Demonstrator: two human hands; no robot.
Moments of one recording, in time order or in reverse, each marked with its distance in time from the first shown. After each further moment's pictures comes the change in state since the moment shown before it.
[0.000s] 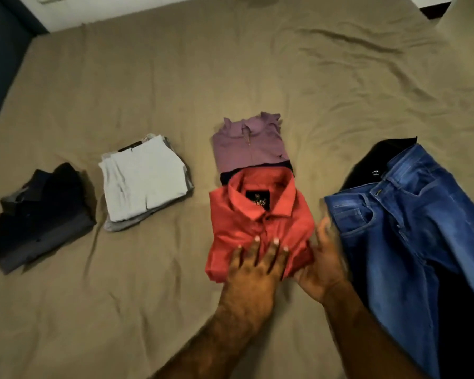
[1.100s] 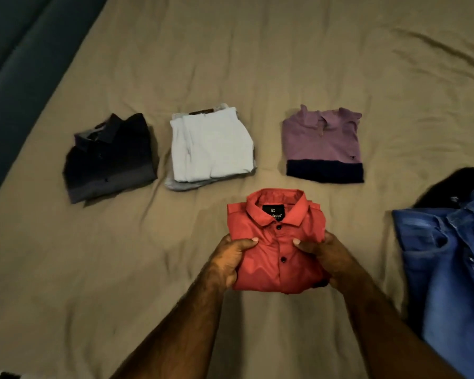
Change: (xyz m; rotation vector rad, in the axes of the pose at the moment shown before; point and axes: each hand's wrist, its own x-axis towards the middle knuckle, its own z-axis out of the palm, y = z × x) left_hand -0.058 -0.127 0.047 -1.951 0.098 -1.155; right_hand 0.036 0.067 0.038 -0.758 0.043 -0.051
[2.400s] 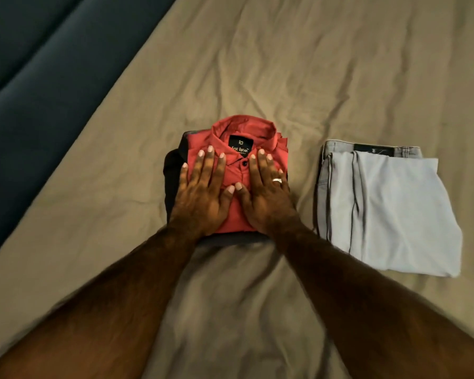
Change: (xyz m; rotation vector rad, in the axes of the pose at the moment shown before) left_hand 0.209 0.296 -0.449 1.554 0.661 0.918; right_hand 0.310 -0.016 0.570 -1.480 0.016 -0.955
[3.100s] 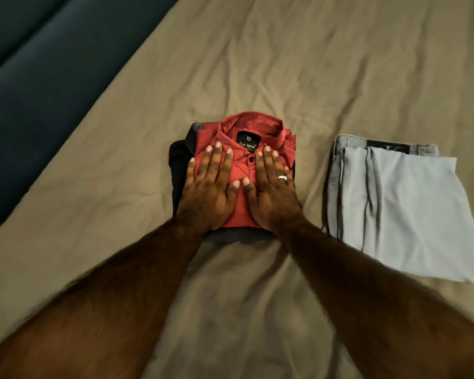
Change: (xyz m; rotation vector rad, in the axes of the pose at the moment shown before) left_hand -0.001 0.009 0.041 -0.021 0.022 -0.036; right_hand -0.004 0.021 0.032 -0.039 -0.017 0.016
